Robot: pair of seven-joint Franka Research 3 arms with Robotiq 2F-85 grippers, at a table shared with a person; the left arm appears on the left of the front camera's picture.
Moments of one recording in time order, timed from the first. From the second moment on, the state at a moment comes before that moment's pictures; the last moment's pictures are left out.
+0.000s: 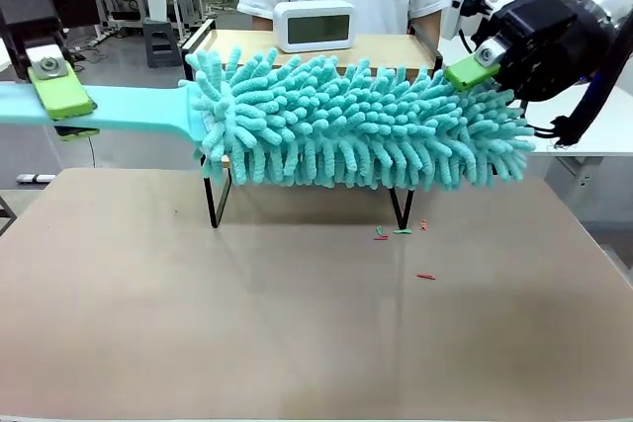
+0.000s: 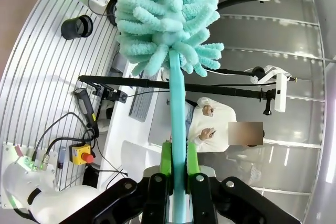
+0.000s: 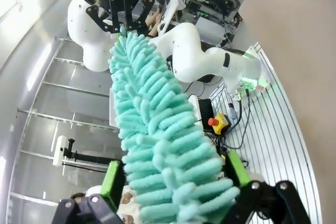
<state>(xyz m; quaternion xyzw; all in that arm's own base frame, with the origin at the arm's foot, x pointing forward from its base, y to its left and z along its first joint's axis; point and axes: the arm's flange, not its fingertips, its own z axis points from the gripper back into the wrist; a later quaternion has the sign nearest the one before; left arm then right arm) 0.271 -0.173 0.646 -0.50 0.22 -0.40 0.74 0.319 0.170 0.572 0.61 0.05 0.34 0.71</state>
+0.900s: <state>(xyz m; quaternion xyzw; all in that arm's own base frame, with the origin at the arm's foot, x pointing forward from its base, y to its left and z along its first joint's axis) 0.272 -0.172 0.646 -0.50 0.22 -0.40 0.74 0.309 0.170 0.569 0.61 0.11 0.37 0.69</state>
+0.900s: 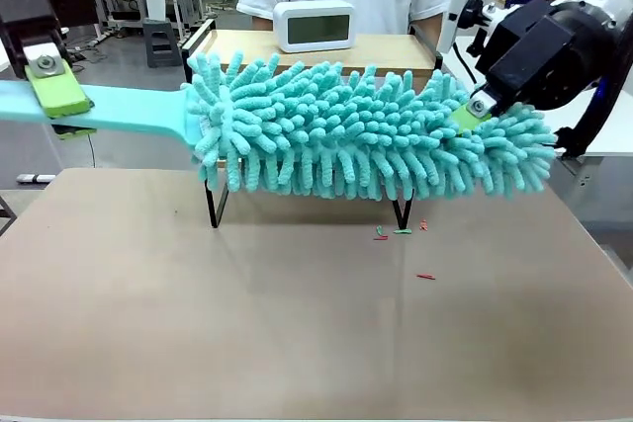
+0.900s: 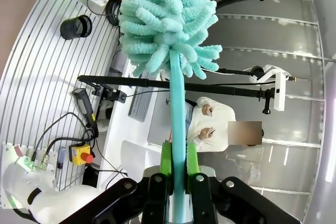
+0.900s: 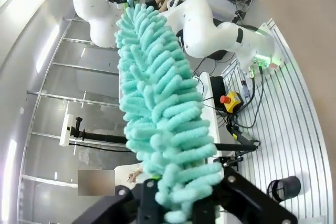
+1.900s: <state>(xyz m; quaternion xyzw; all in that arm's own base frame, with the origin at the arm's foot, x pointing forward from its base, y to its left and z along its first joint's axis) 0.302 -0.117 0.667 -0.51 0.10 -0.32 0.80 0.320 0.150 0.570 0.62 0.10 0.35 0.70</state>
